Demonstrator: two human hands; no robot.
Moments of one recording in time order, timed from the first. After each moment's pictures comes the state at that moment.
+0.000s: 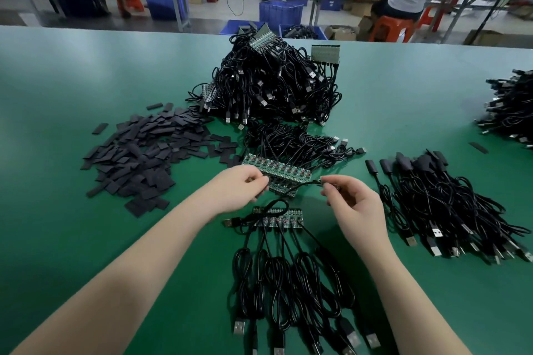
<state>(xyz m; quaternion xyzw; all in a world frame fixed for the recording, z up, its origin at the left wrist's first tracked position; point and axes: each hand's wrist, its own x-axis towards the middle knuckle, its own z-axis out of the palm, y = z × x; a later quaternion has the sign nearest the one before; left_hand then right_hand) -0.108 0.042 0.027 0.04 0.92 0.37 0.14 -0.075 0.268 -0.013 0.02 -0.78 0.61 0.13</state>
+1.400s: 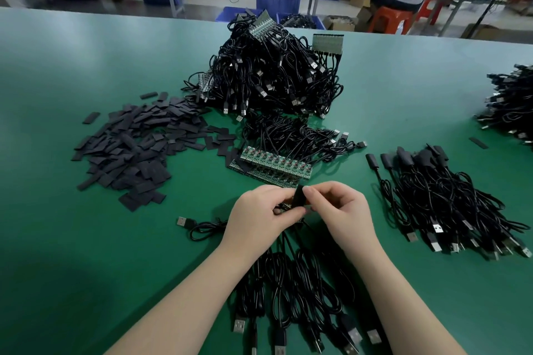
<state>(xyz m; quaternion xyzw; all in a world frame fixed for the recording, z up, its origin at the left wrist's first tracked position) -0.067 0.086 -0.029 0.15 0.86 0.47 -0.12 -0.067 0.248 -0.012 0.03 -0.77 0.63 0.08</state>
